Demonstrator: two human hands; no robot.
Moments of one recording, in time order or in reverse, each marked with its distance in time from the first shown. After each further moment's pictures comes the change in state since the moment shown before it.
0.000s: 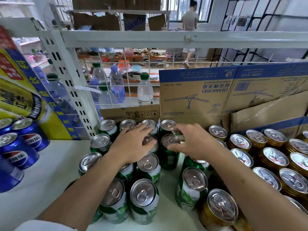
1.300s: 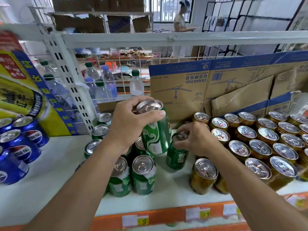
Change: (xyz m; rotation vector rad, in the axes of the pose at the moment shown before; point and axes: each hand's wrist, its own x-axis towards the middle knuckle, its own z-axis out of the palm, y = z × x) left_hand -0.085 0.074 -0.072 -1.077 0.366 0.102; right_hand -0.070 -0.001 0.008 0.230 0.108 0.208
